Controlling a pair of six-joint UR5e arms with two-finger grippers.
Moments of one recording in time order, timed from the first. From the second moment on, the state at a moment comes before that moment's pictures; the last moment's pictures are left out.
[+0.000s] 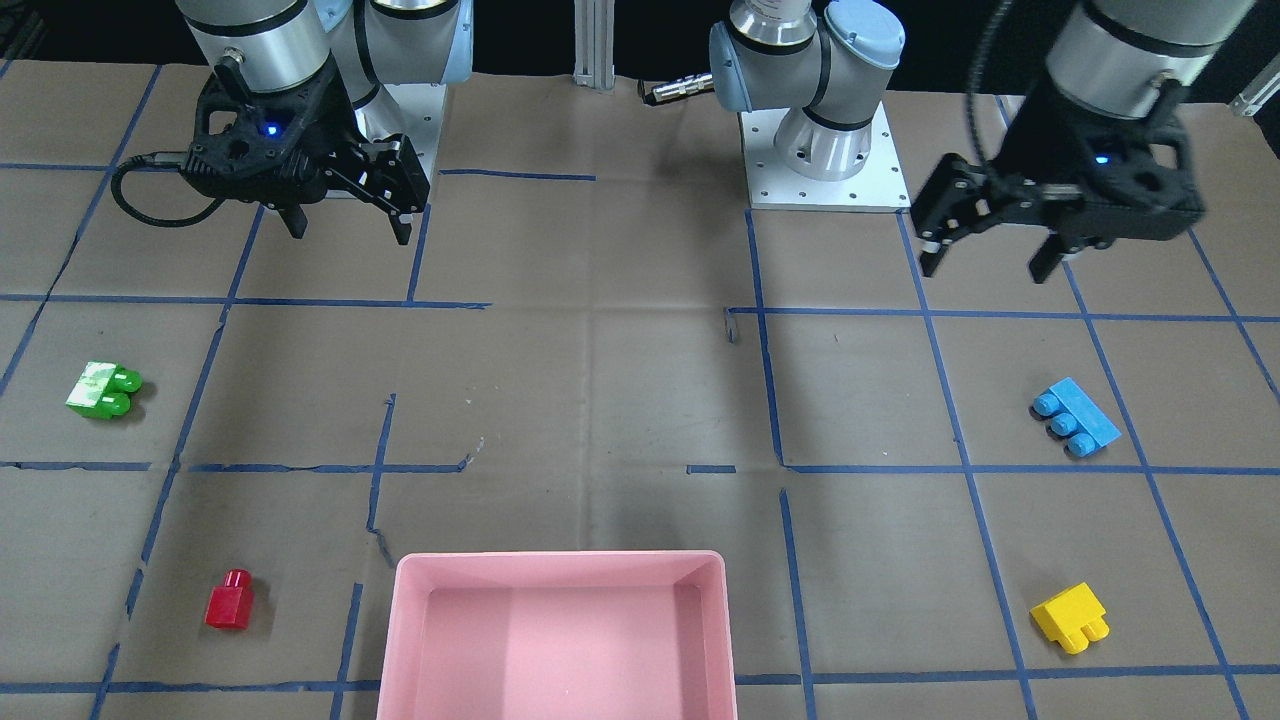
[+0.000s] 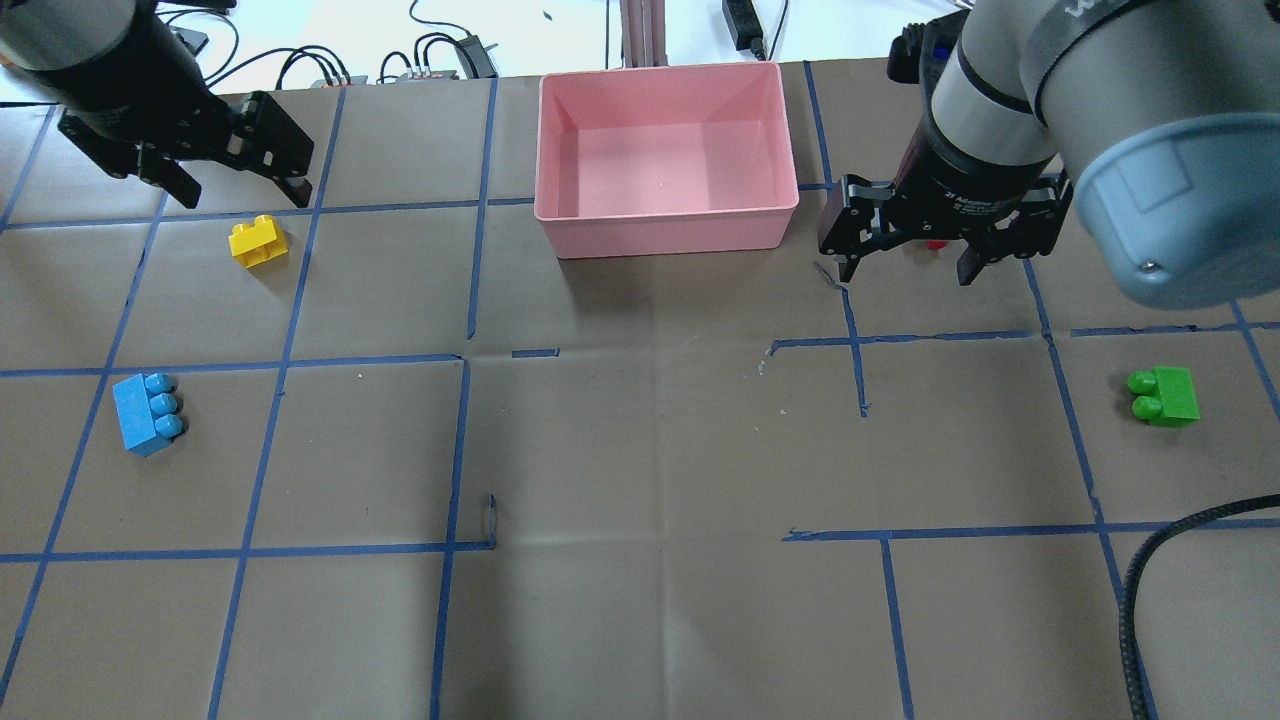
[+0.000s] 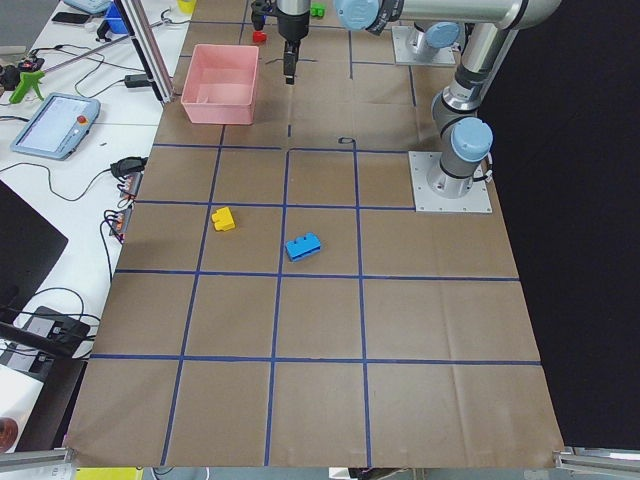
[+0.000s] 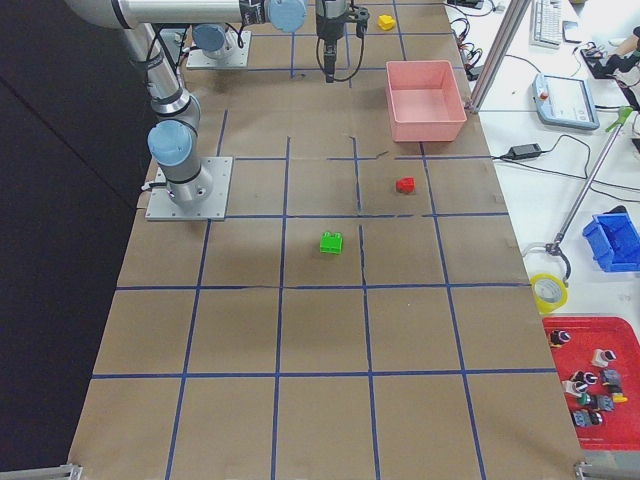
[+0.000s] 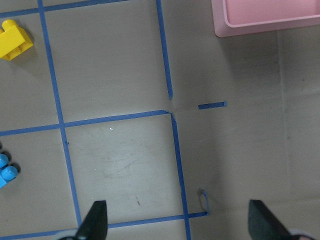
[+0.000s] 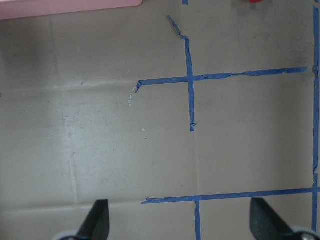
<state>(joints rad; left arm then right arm) -1.35 -1.58 -1.49 -1.57 1.55 0.21 1.64 -1.64 1.68 -1.64 -1.55 0.14</state>
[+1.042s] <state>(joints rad) -0.84 -1.72 -1.52 -1.39 1.55 0.25 1.31 -1.66 1.69 -1.64 -1.57 -0.29</state>
